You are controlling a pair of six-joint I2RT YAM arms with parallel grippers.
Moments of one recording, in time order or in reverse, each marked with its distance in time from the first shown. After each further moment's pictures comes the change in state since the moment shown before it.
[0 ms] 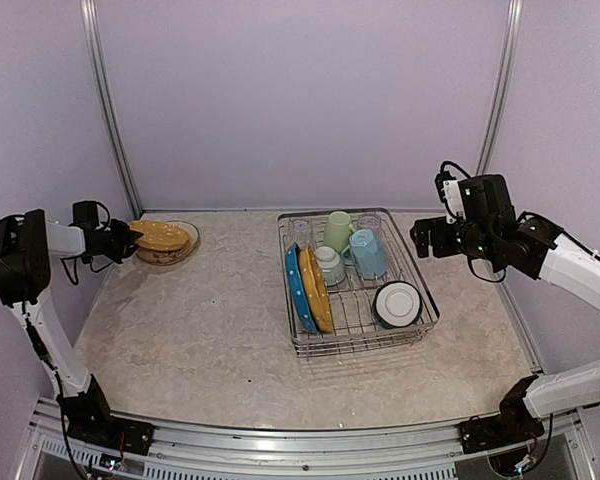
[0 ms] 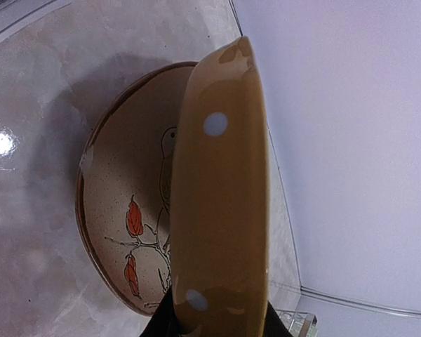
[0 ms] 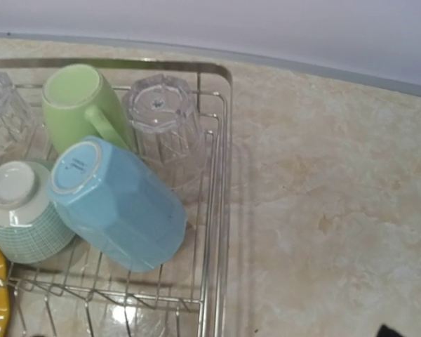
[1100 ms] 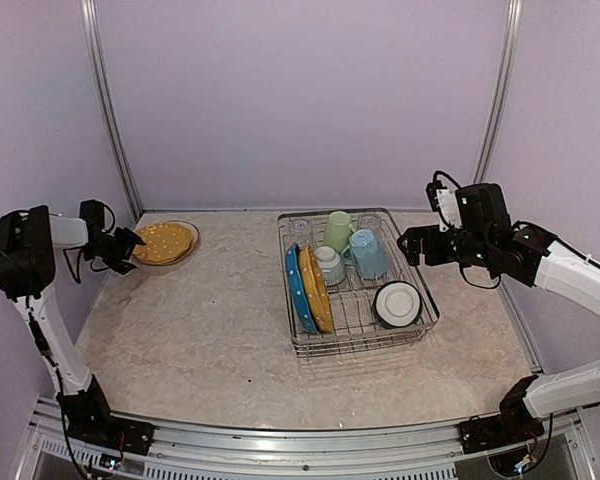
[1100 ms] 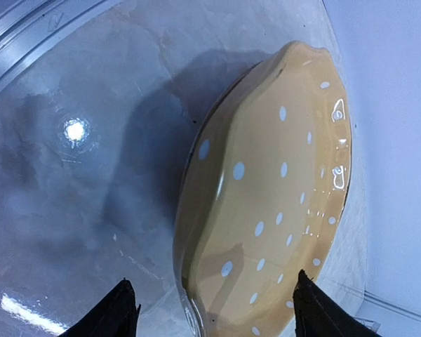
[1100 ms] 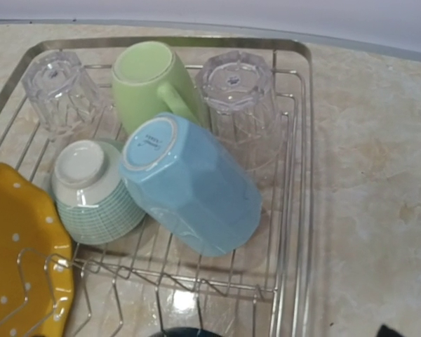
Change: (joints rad) left arm -0.013 0.073 0.124 -0.316 -0.132 0.172; right arm 0.000 -0.007 -0.068 0.079 -0.162 0.062
